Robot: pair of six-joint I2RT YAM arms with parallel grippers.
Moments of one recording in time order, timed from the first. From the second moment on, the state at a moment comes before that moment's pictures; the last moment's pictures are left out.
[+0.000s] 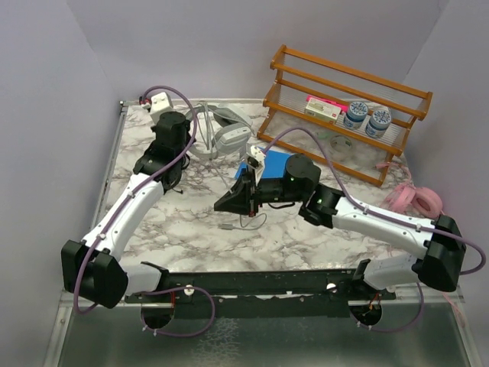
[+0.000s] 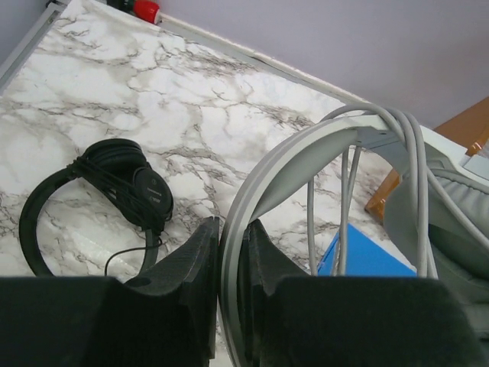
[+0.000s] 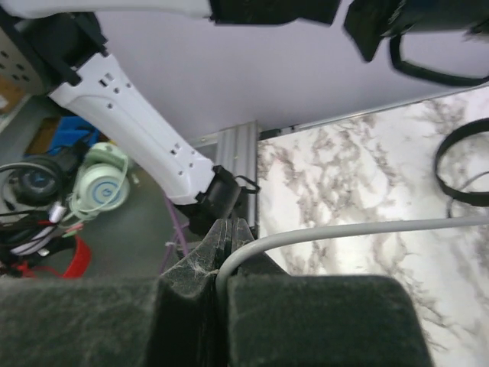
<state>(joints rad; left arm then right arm) -0.34 1.27 1.15 -0.24 -0.50 -0.51 1.01 1.35 1.01 0.39 -0.65 0.32</state>
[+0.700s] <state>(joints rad) -0.49 1.07 0.93 -0.07 -0.46 0.22 1.01 1.37 1.33 -0.29 0.12 -0.23</state>
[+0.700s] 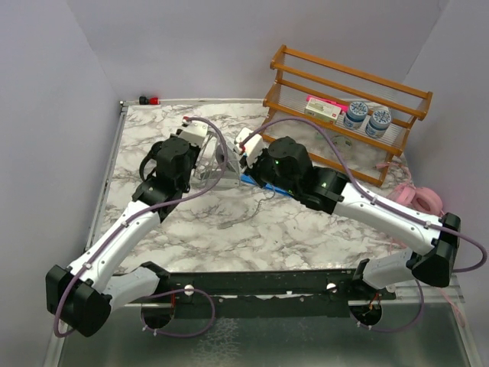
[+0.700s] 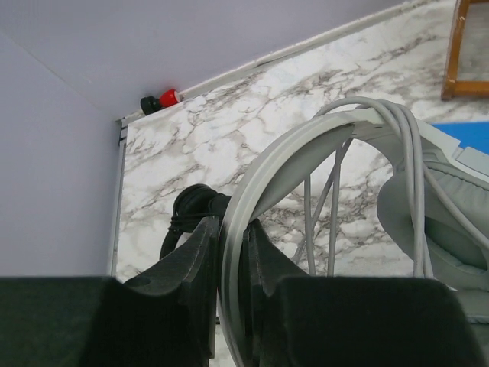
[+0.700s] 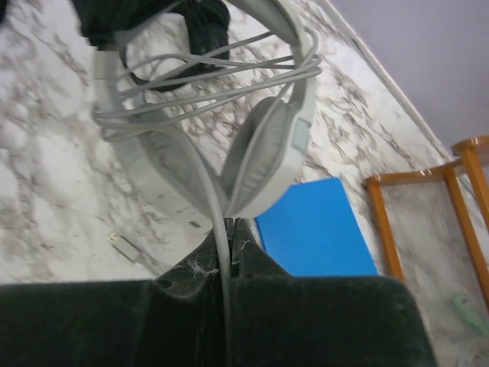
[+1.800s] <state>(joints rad) -0.55 0.86 1.03 -0.41 0.06 0.05 0.51 1.49 1.19 0.01 -0.30 -0.05</state>
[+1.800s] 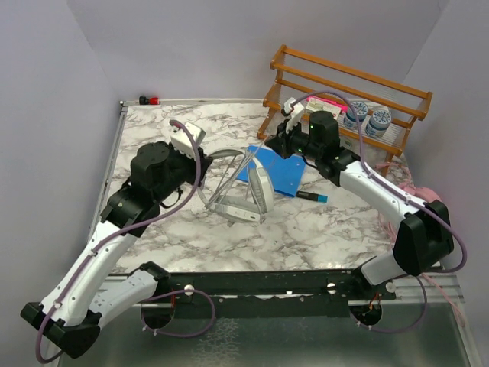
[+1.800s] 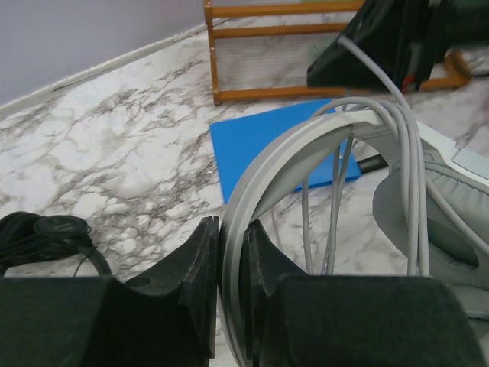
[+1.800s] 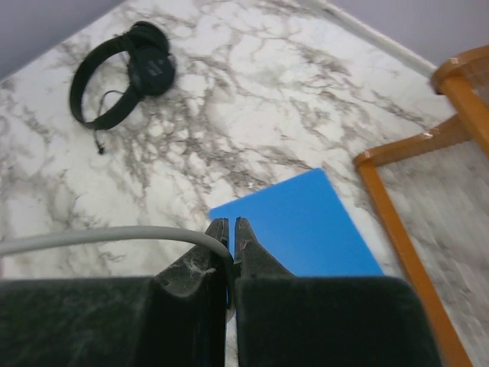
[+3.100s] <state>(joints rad) -0.54 1.10 1.54 -0.45 0.13 -0.79 0.60 1.66 0.67 1.26 -0.73 0.46</state>
